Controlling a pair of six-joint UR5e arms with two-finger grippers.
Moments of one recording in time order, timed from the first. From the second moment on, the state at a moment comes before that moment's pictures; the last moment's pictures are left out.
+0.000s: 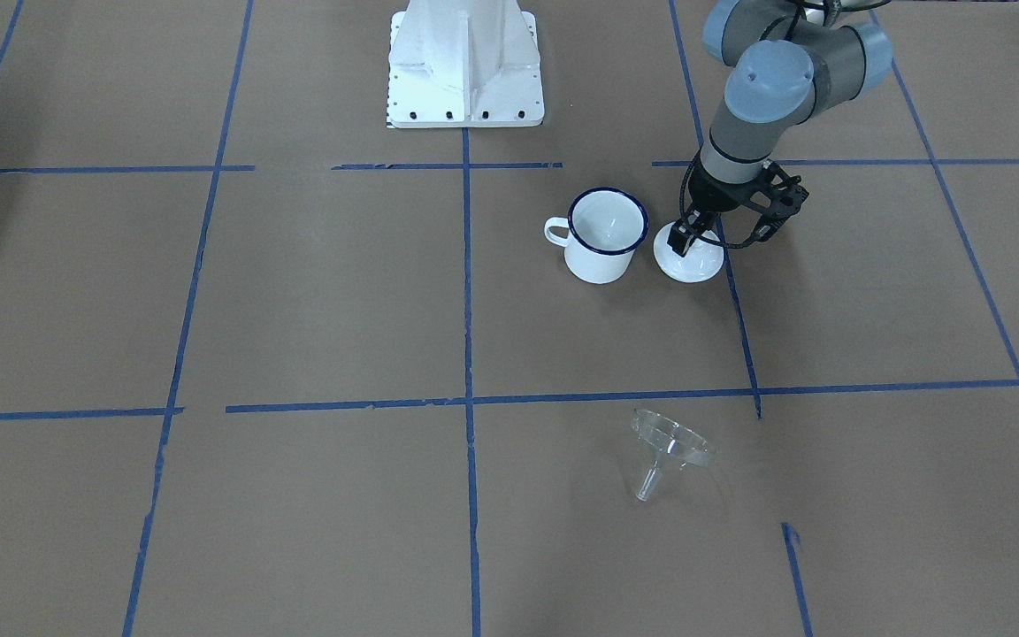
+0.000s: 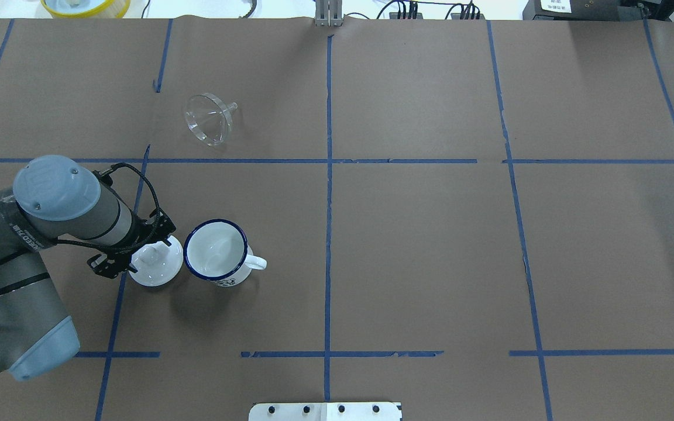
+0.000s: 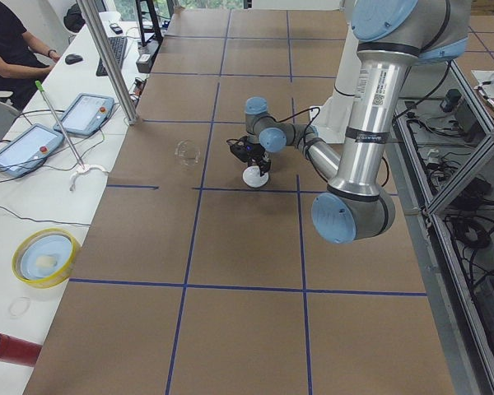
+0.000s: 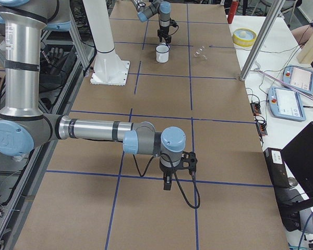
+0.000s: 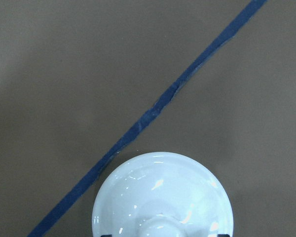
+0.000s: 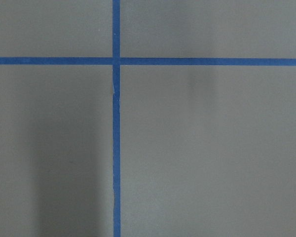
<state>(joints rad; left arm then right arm) -0.59 -1.78 -1.90 -1.69 -1.95 -1.88 1.57 -1.68 1.66 -1.57 2.29 0.01</state>
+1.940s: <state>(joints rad) -0.60 -2.07 -2.05 -1.25 -2.00 -1.93 1.57 -1.68 1.66 -1.57 2.29 0.01</state>
